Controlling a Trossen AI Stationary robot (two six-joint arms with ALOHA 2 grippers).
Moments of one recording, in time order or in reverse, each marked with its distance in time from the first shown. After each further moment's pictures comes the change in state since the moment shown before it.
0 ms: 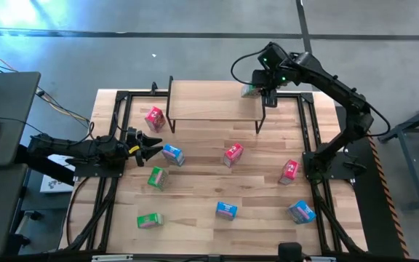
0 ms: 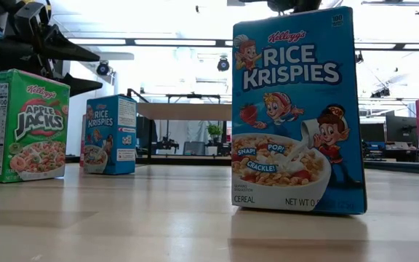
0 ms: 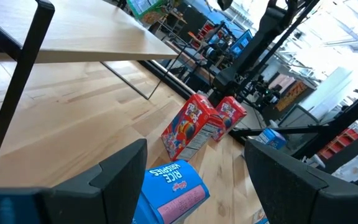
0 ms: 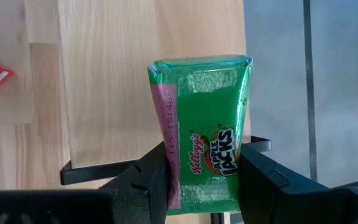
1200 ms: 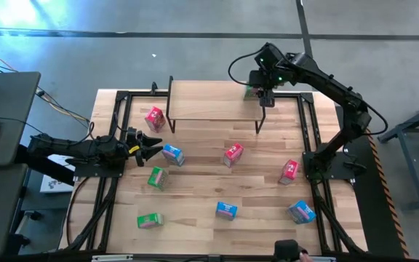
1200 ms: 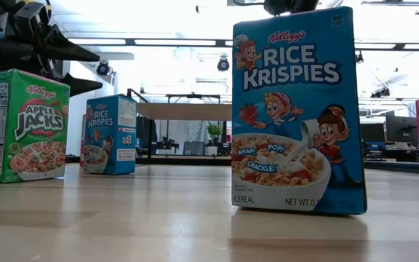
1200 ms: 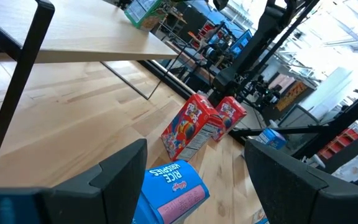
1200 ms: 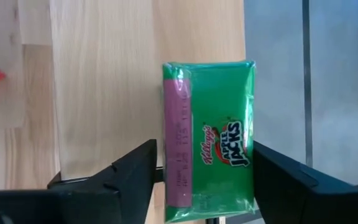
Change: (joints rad) left arm 0.000 0.000 0.000 0.000 0.000 0.000; right arm 0.001 0.024 0.000 0.038 0.009 -0.018
